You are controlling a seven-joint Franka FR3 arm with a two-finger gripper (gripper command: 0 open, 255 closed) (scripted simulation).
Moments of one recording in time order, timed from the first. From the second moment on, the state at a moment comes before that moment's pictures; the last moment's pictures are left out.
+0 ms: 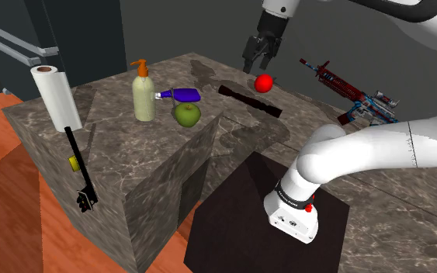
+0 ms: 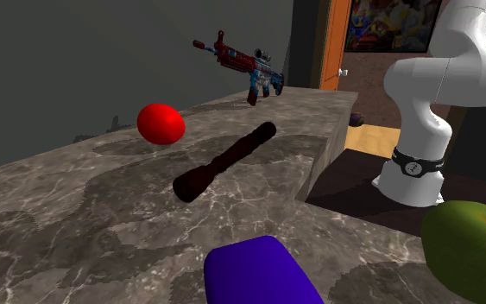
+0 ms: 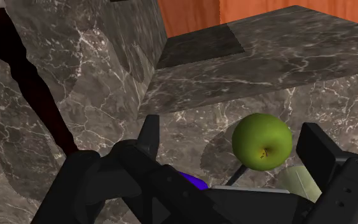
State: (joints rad) arm -0.02 -0.82 -0.02 -2.30 -0.01 1.55 0.10
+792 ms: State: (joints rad) arm -0.05 -0.70 -0.24 -2.38 -0.12 1.74 -0.17
